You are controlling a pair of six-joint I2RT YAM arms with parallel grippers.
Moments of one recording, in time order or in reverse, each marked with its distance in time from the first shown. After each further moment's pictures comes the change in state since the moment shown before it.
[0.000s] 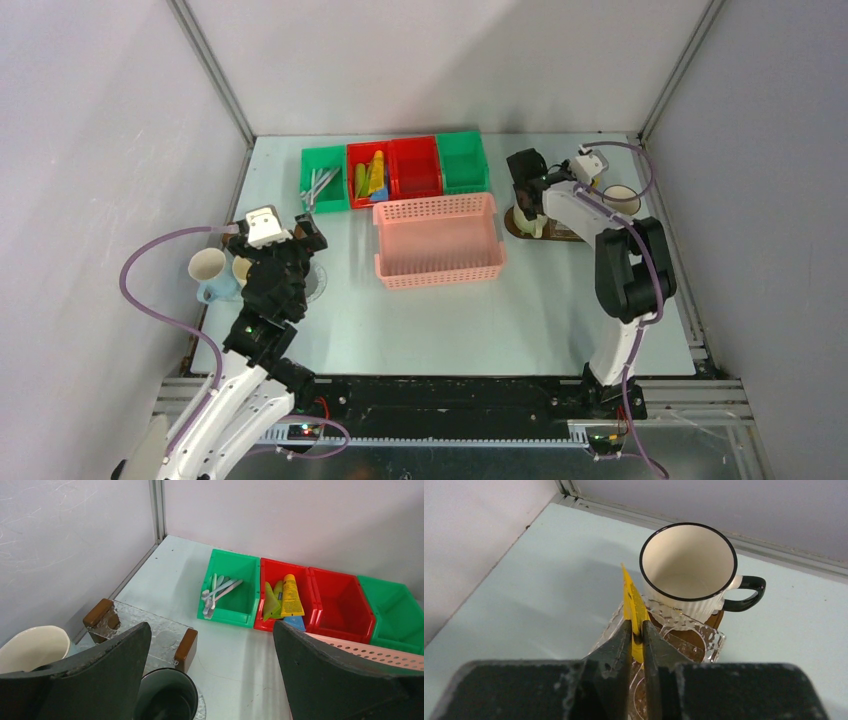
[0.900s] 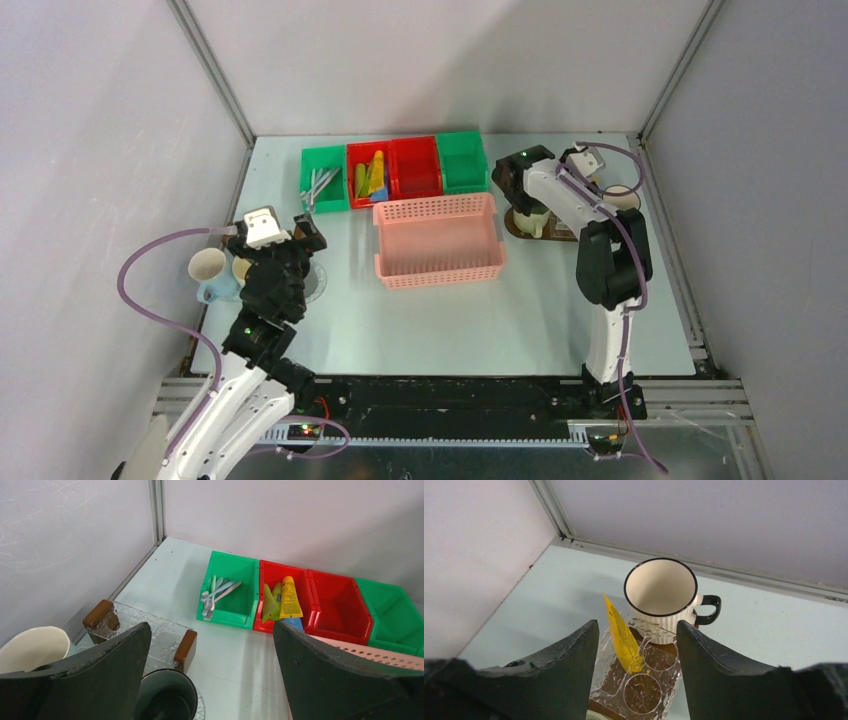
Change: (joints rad) left arm 0.000 -0.011 0.000 0.000 0.002 -0.001; right arm 0.067 0.150 0.365 -0.983 0.143 0.798
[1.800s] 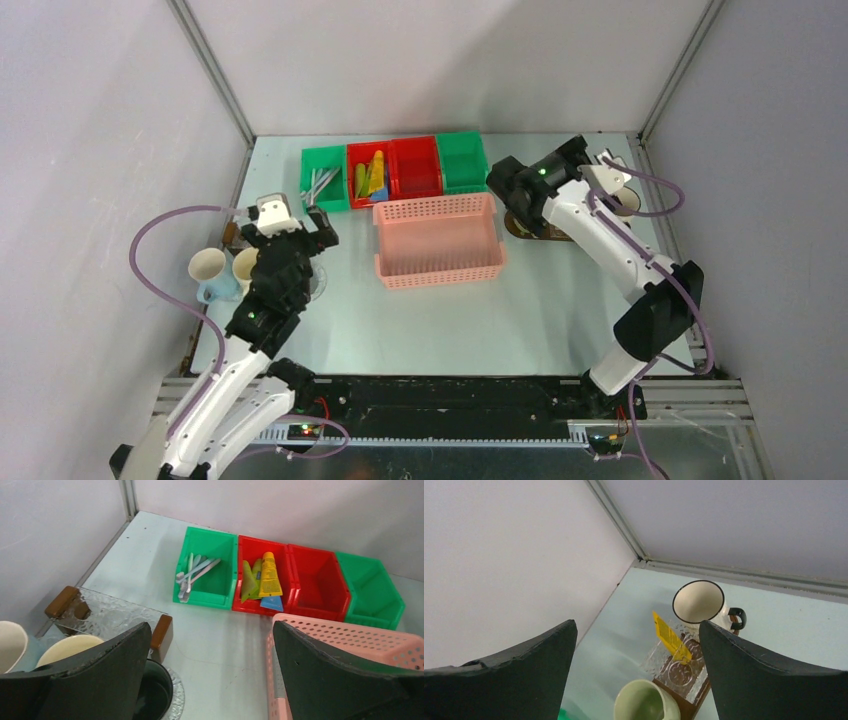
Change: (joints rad) left arm -0.001 0.096 0.069 -0.098 0.077 -0.104; right arm 0.182 -0.350 -0.048 -0.046 0.087 0.085
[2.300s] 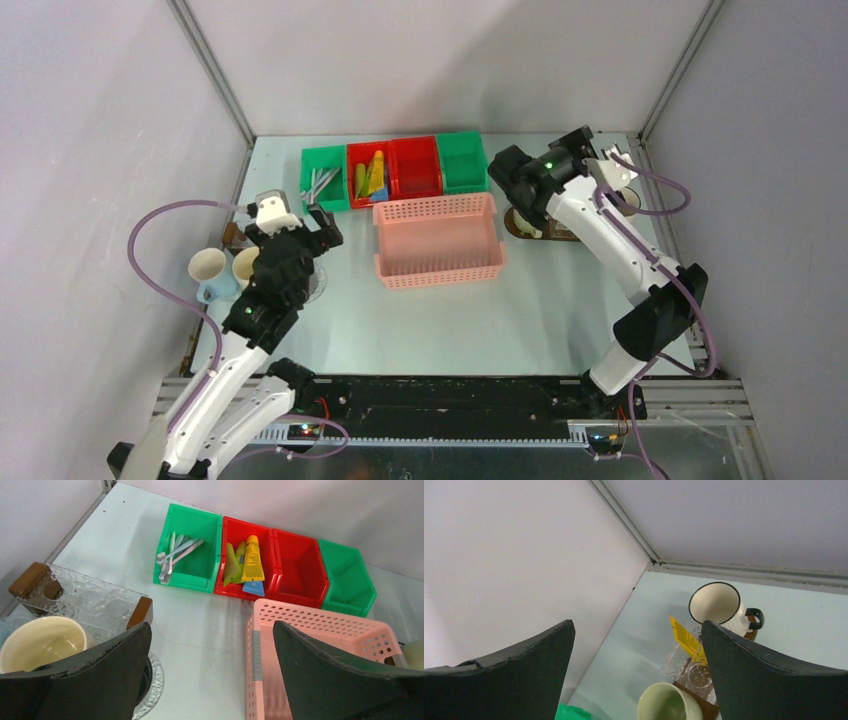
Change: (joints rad) left arm -0.001 0.037 0.074 -0.138 0.061 -0.147; right arm 0.017 -0.022 0.050 -0.002 0.000 0.007
